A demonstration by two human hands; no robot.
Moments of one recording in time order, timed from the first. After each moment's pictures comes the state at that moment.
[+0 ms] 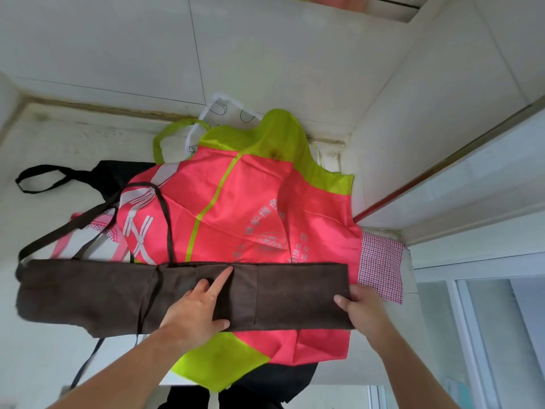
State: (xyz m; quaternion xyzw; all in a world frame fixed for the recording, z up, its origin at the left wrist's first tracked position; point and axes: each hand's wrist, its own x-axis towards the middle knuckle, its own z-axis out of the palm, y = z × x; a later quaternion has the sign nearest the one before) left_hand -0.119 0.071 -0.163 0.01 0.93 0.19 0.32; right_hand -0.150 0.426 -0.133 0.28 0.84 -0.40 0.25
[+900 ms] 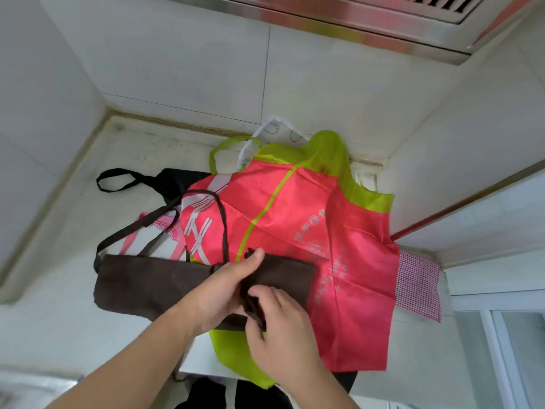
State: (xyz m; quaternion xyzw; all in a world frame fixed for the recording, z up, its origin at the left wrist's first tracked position) left_hand -0.139 0.030 -0.050 -0.20 0.51 0.76 0.36; right_hand -0.093 0.192 -0.049 -0.18 0.93 -0.32 0.06
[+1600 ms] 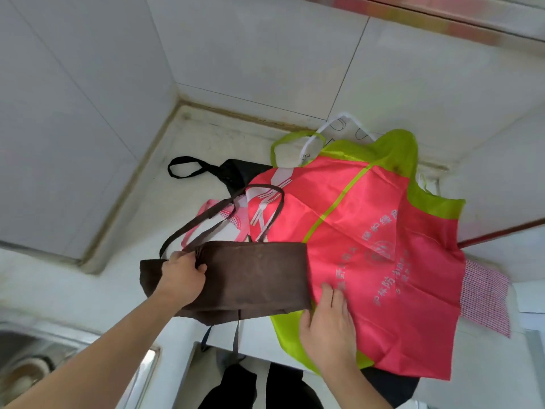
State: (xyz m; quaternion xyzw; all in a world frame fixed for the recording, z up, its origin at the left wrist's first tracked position) left_hand -0.088 -0.166 -0.109 -0.31 0.89 0.23 0.25; right_hand -0.066 0.136 -0.138 0.01 0.98 -0.12 0.14
